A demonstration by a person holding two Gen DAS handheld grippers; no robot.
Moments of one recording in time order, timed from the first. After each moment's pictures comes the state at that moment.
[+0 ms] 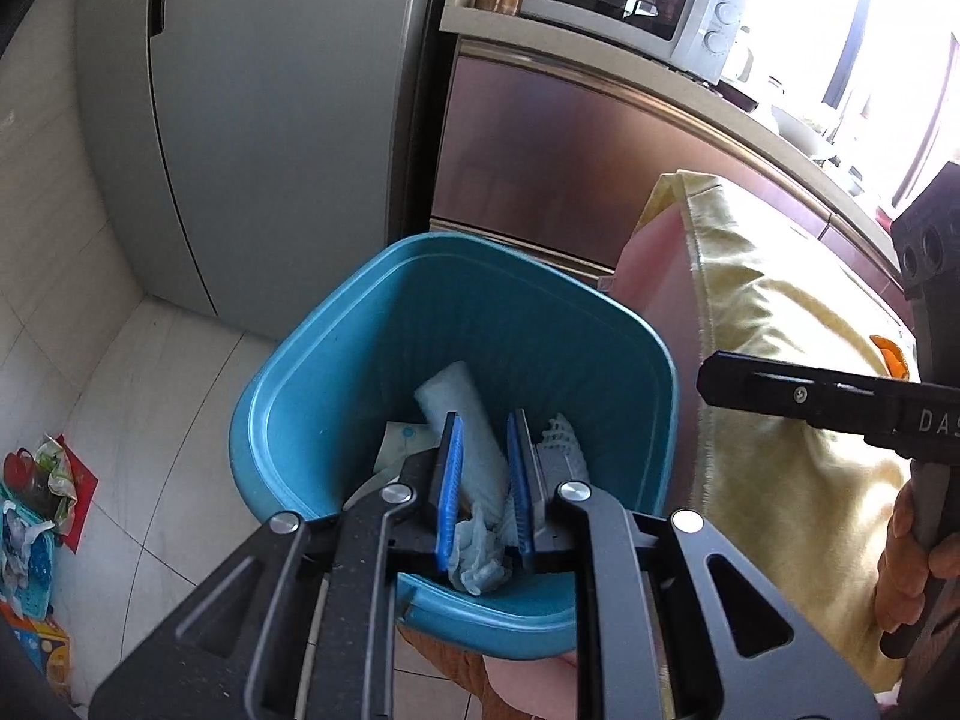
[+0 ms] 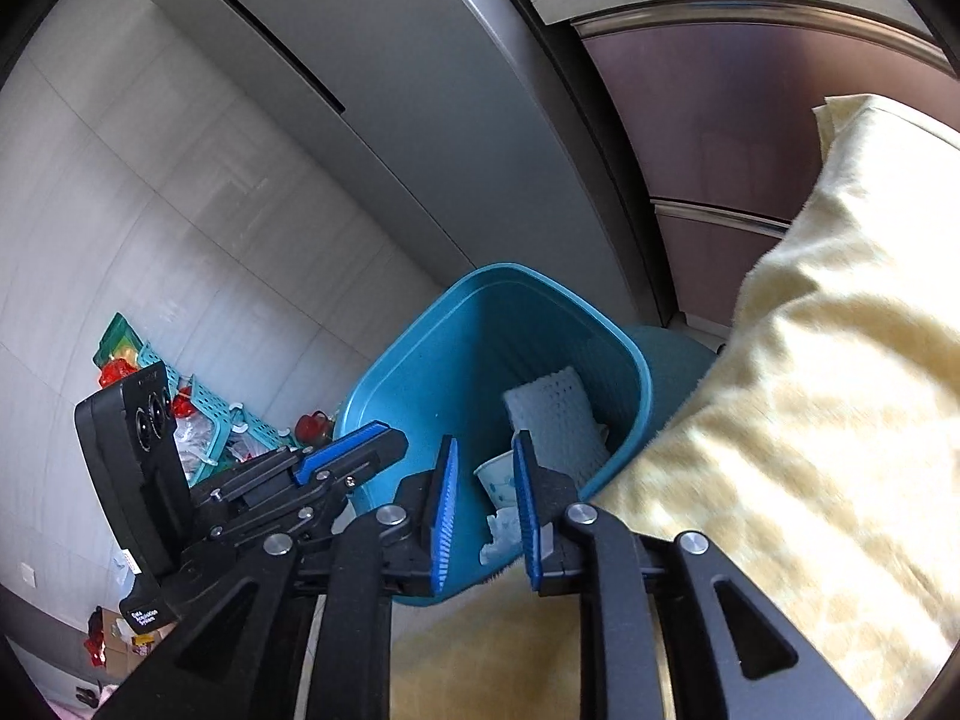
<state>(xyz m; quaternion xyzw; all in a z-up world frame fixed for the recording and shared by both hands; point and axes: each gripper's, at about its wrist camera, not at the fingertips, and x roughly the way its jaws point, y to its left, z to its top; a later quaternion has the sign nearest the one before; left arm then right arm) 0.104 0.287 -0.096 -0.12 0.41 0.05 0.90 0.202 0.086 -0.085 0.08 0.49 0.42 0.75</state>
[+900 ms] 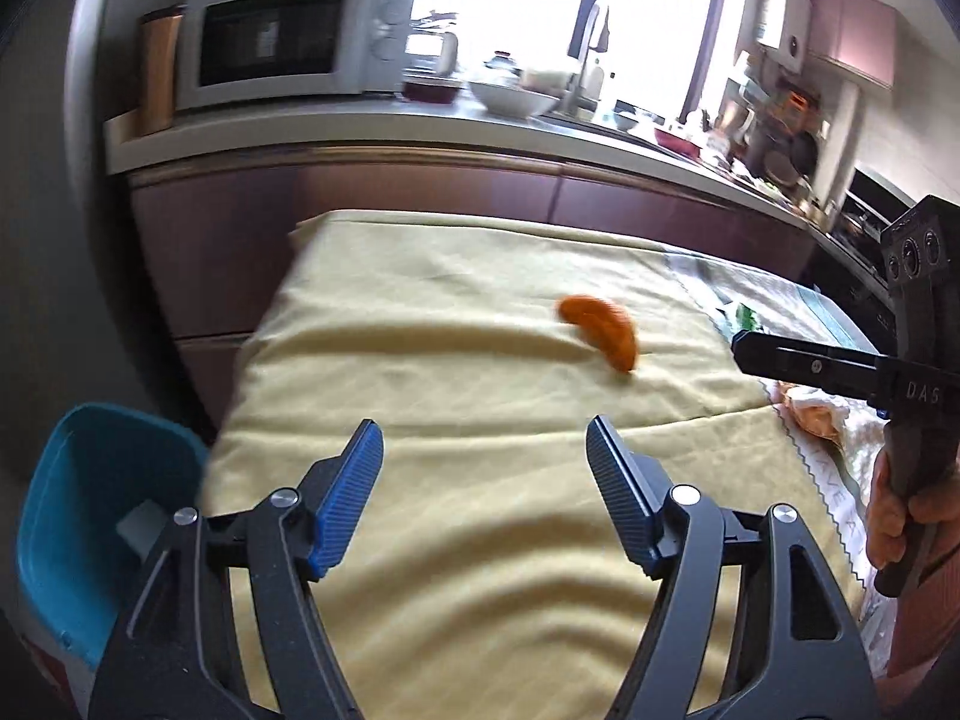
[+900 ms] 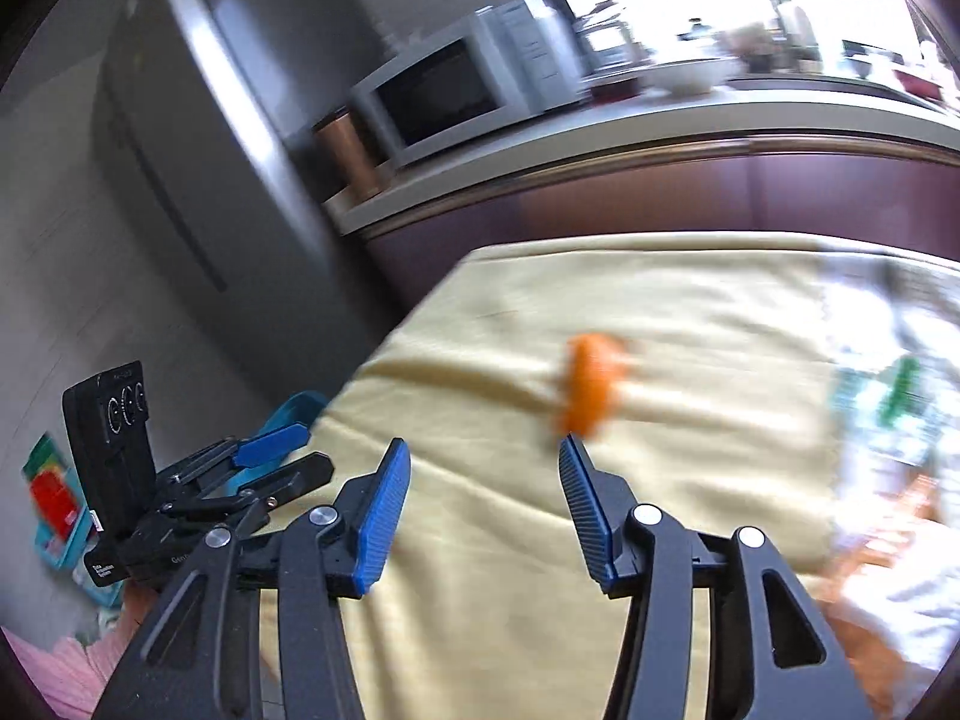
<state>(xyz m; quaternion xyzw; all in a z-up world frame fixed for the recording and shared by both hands) 0.125 0.050 -0.037 -0.01 0.34 -0.20 0.92 0.130 -0.199 -0.028 0.14 0.36 0.22 0.89</state>
